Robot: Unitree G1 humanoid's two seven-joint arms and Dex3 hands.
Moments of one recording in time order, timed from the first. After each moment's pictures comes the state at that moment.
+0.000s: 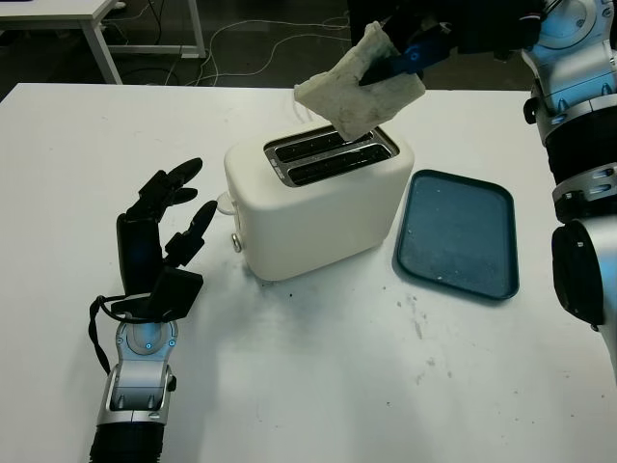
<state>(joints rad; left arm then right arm) -0.10 0.09 0.10 0.02 0.22 -0.36 0.23 -1.35 -0.51 0.17 0.93 -0.19 -0.37 0.86</state>
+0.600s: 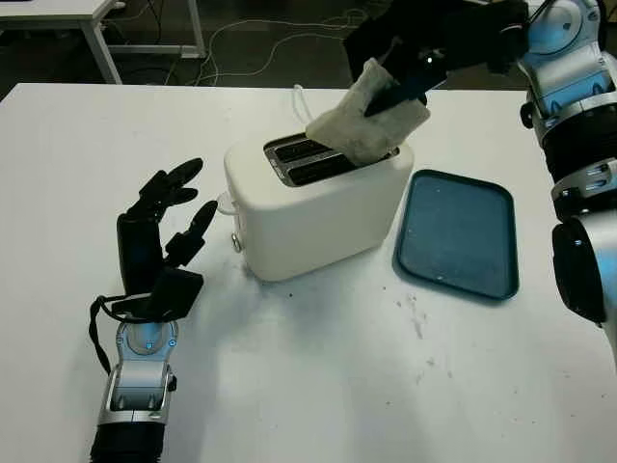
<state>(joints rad) -0.10 0.09 0.10 0.02 0.22 -0.36 0.23 -1.37 -0.50 0.24 1.03 -0.25 -0.38 0.95</state>
